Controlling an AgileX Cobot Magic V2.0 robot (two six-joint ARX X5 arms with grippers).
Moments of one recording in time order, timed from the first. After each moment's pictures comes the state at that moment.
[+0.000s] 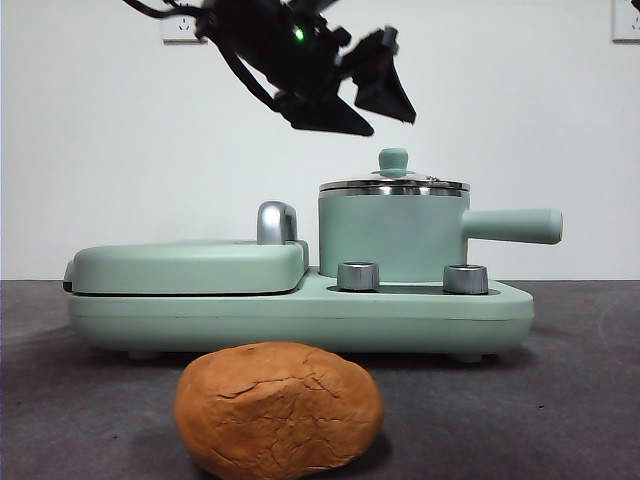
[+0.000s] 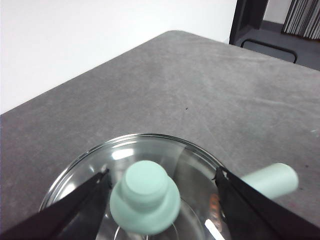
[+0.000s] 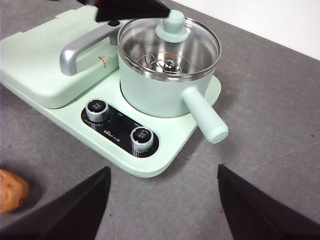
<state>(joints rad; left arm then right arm) -0.62 1.85 1.45 0.09 0.28 0.11 0.32 0.55 0.77 -0.69 -0.18 -0.17</state>
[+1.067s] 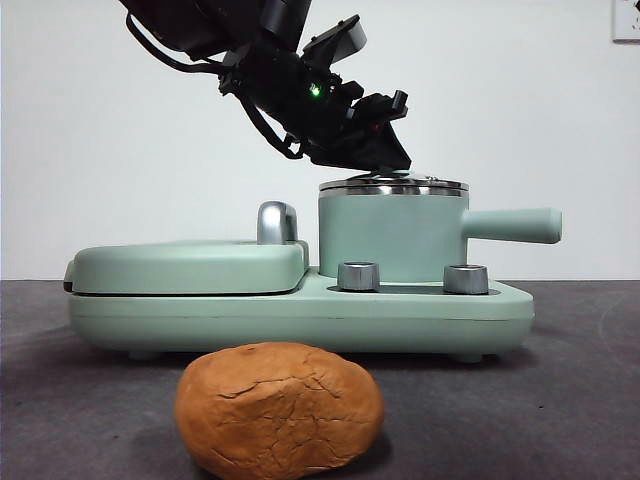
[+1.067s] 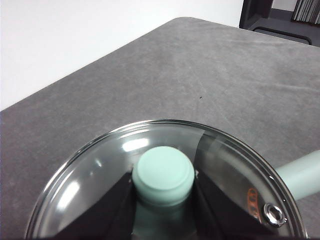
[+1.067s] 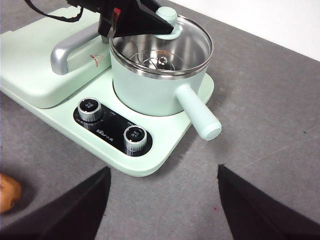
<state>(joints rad) -0.61 1.96 1.47 0.17 0.26 0.16 0.32 0.55 0.77 -0.69 -0.15 -0.17</state>
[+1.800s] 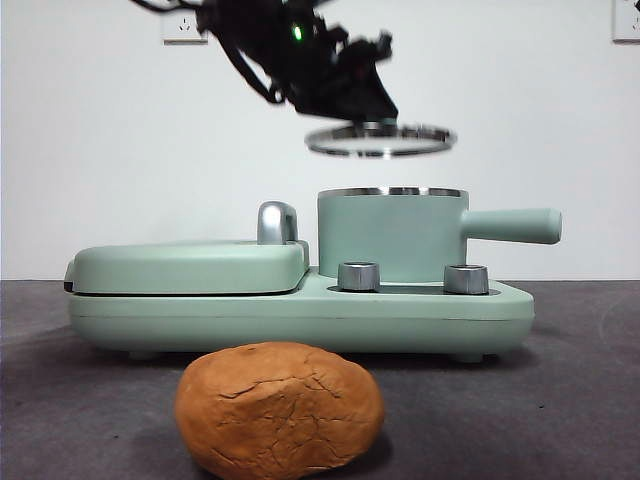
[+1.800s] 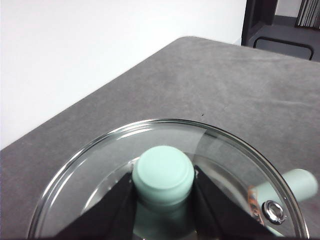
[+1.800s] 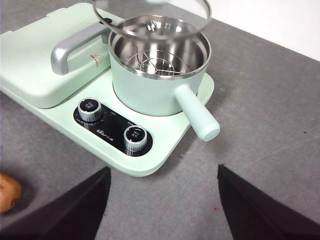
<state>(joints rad) -0.61 1.81 1.47 0.06 0.25 0.19 0.32 0.55 0.77 -0.69 -0.15 -0.17</state>
